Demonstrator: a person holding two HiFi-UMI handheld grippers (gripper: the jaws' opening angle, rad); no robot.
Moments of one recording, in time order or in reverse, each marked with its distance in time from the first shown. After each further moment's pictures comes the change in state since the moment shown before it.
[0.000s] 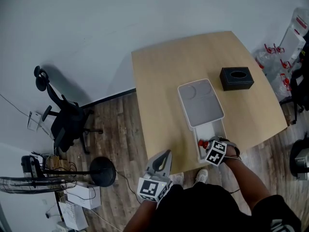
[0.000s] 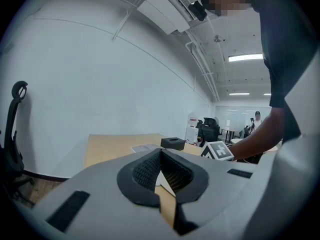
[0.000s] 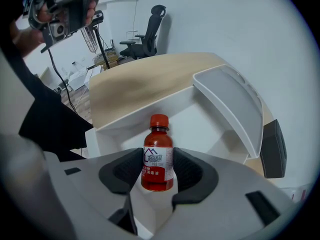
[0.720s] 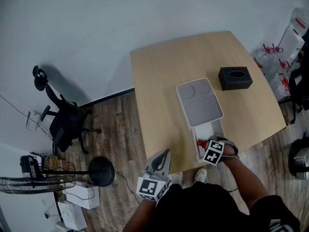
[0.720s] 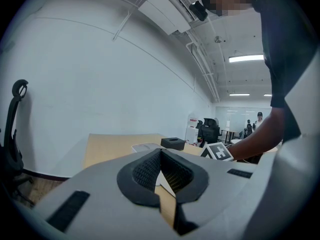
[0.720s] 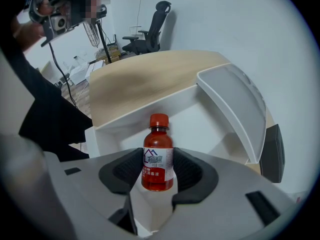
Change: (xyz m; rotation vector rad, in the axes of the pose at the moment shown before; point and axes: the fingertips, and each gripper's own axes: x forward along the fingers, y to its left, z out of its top) left arm 0.001 0.000 -0.003 -0.007 -0.033 -0.012; right arm 0.005 0.000 -0.003 -0.045 0.040 -0.005
